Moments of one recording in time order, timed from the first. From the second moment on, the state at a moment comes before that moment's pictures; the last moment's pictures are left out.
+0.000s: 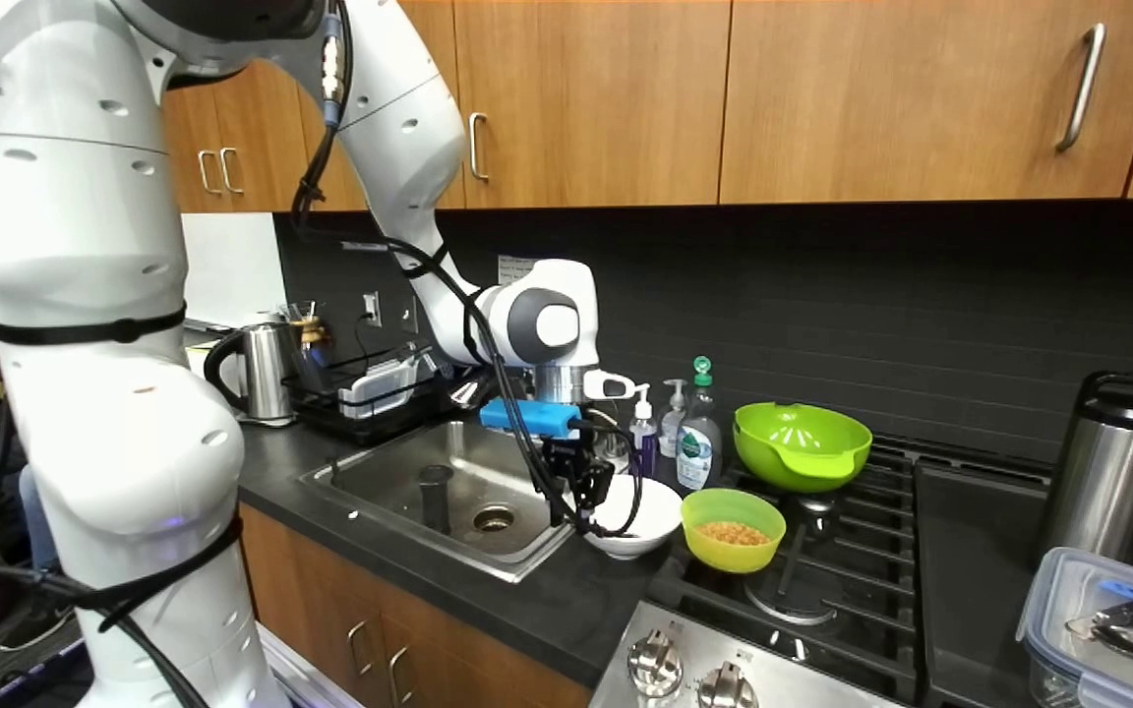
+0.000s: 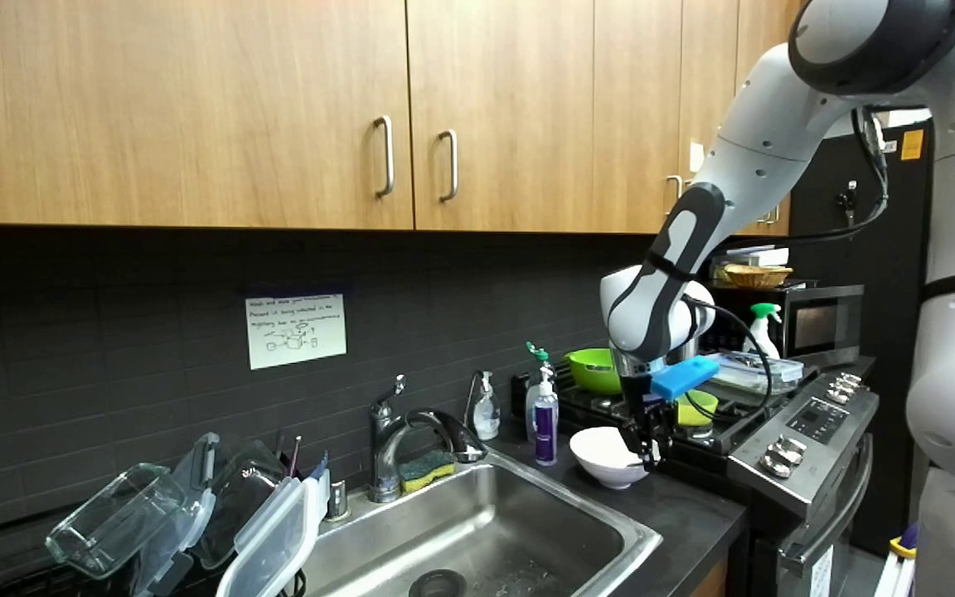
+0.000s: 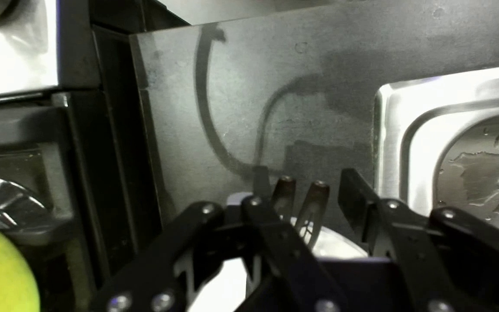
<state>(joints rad) -0.16 0.04 -0.19 -2.56 -0.26 2.49 0.03</state>
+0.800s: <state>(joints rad) -0.16 0.02 -0.18 -2.57 -0.26 2.48 0.03</state>
